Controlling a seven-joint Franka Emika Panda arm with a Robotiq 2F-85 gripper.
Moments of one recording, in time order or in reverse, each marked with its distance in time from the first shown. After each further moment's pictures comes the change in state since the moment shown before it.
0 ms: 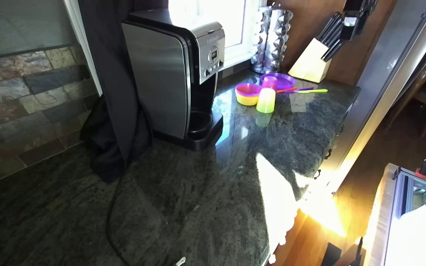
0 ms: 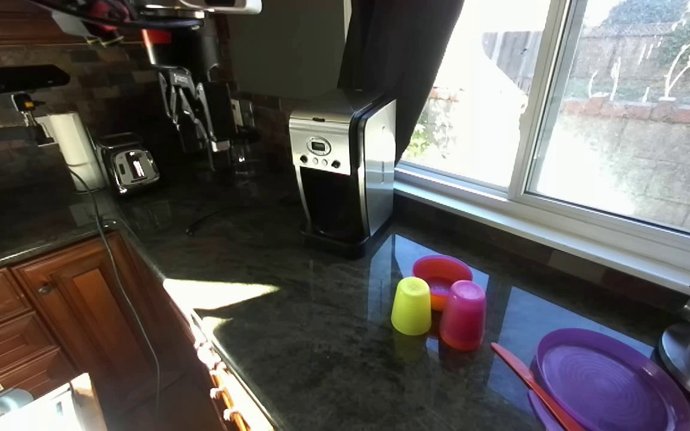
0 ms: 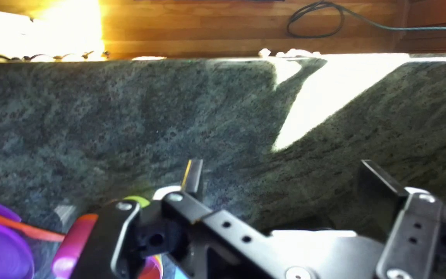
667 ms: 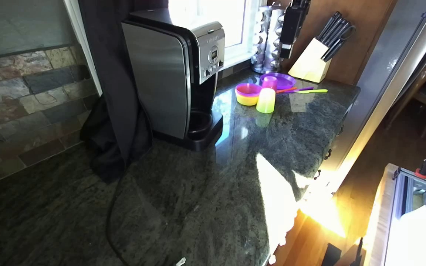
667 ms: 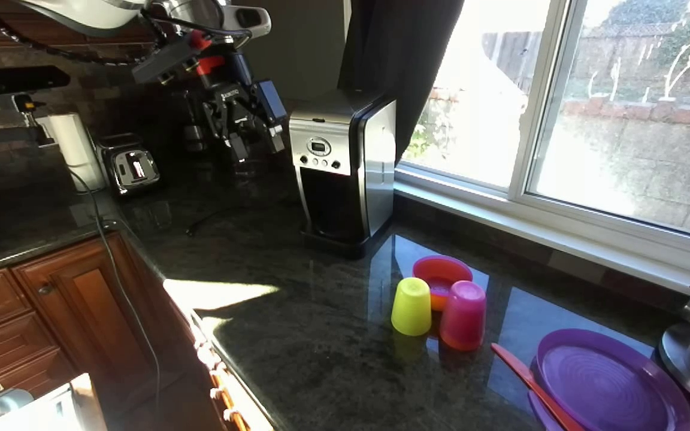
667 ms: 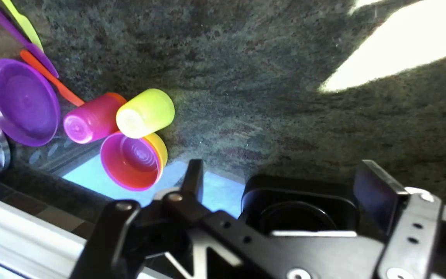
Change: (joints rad) arm 0.061 0.242 0.170 0.086 -0.274 0.244 0.018
